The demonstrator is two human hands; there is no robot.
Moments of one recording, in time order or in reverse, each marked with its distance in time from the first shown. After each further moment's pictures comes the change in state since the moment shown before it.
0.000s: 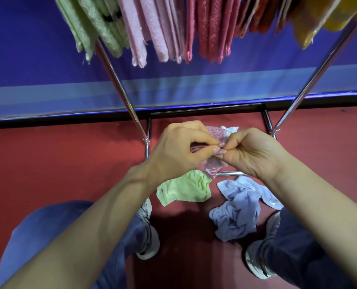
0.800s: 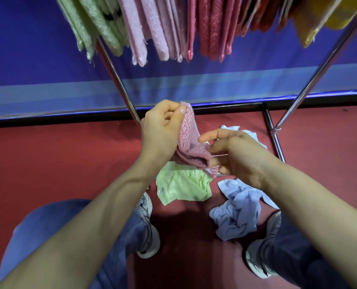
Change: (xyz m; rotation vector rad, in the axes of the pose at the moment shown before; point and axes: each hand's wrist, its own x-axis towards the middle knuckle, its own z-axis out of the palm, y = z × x) left_hand 0.011 -0.012 -0.008 -0.277 0.473 -0.511; right_hand -0.008 0.017 0.000 -0.873 0.075 -0.256
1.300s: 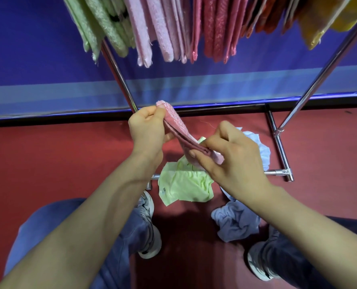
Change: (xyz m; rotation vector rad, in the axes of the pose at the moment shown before) left_hand 0.011 0.004 -0.008 -0.389 0.239 -0.442; right_hand 0.002 0.032 0.014 -1.073 0.514 -1.093
